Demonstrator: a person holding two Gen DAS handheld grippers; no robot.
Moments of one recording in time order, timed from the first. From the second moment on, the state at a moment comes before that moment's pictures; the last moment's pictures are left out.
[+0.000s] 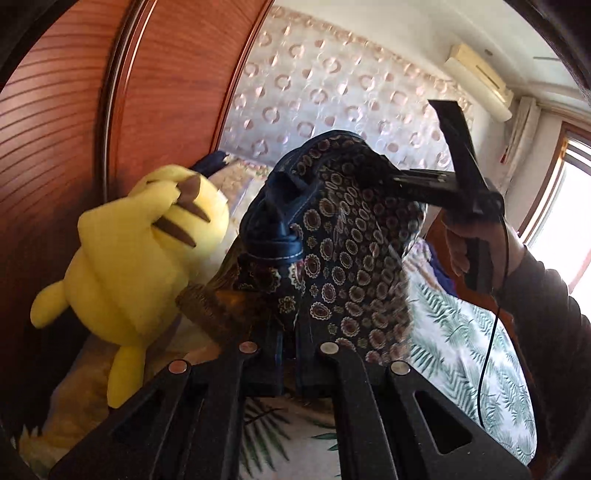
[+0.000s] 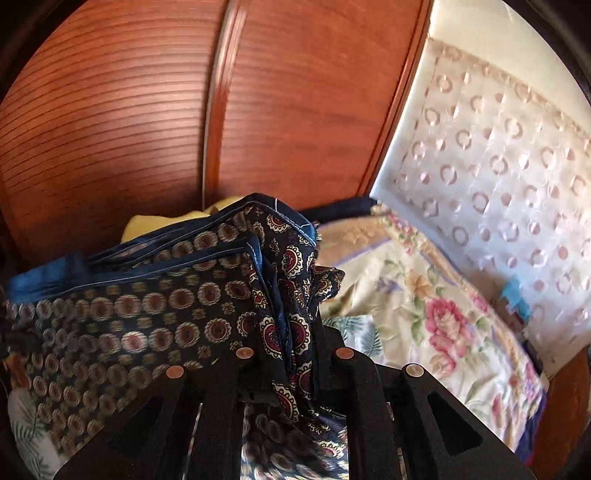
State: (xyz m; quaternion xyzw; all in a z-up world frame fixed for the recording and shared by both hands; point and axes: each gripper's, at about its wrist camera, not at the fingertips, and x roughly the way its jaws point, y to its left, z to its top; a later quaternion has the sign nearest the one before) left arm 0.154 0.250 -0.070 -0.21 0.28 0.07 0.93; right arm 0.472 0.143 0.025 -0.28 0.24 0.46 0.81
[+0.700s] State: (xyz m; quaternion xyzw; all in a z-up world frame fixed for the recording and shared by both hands) left arm 0.147 0.245 -0.065 -0.16 0.30 0.10 0.93; right arm 0.503 0.160 -0.033 -0.19 0.31 0.44 0.82
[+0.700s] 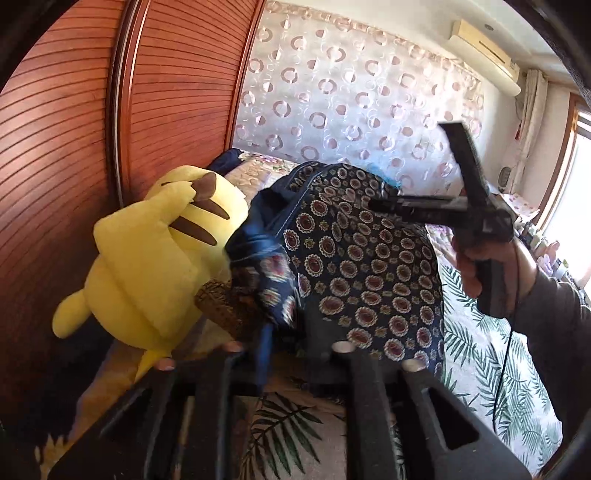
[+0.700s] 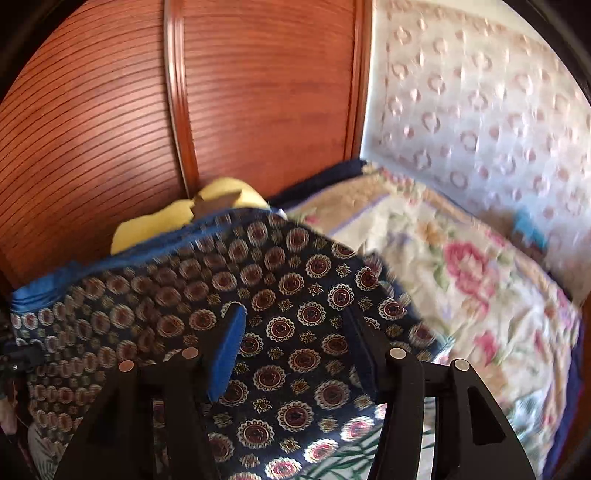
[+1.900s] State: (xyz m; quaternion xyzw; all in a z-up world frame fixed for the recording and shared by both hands) left arm 0.108 0.134 -0.050 -0.05 0.30 0.07 0.95; right arm 0.249 -0.041 -0.011 -0.11 0.24 0.38 0.89
